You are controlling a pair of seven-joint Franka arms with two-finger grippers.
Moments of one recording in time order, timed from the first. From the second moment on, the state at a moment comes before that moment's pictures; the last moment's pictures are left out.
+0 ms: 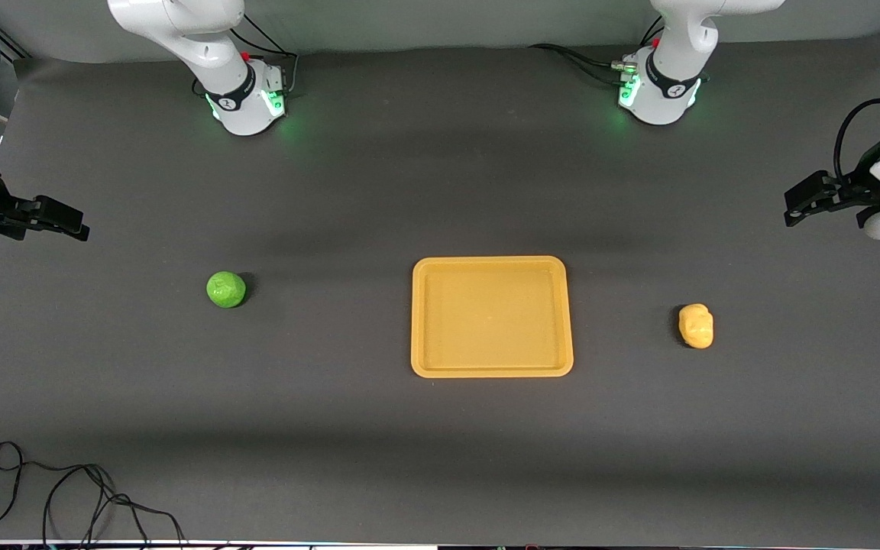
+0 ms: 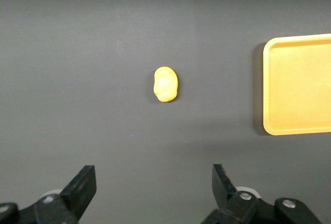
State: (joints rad) left arm -0.05 -0.05 0.02 -1.69 0.02 1.65 0.02; right arm 0.01 0.03 -0.05 -1.58 -0.03 1.54 0.01
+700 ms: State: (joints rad) left arm -0.05 -0.04 0.02 -1.71 0.04 1.66 0.02; right arm 0.01 0.03 -0.05 -1.58 -0.01 1.54 0.04
